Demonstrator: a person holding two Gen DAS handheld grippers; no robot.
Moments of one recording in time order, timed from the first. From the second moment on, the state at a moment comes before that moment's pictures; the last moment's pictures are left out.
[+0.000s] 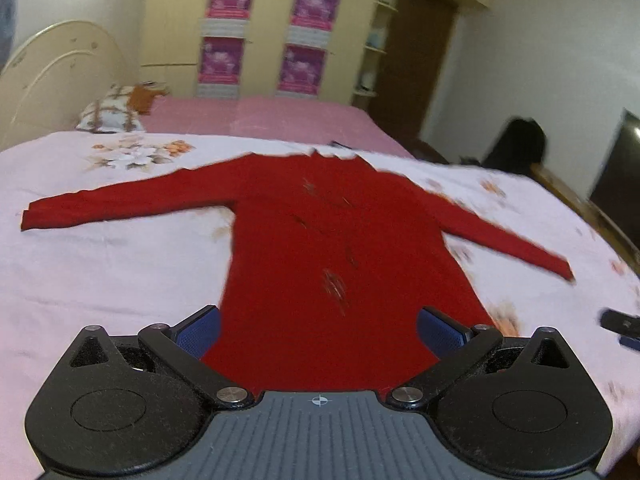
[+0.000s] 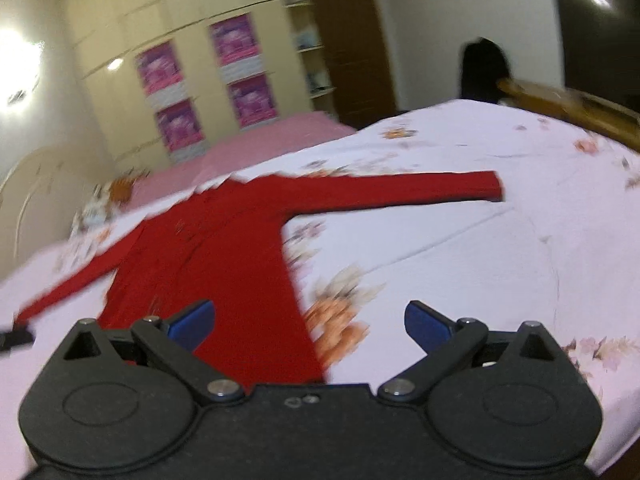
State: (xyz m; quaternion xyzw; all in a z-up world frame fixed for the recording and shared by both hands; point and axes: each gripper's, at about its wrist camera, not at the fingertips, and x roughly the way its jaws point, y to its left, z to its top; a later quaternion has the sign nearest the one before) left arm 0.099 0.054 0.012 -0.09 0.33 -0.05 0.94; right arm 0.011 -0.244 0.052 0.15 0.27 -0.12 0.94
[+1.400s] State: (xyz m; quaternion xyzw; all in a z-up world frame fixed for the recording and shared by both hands) left arm 0.281 0.105 -0.081 -0.14 0.40 0.05 0.91; right arm 0.237 -0.473 -0.020 0.33 0.20 -0.22 0.90
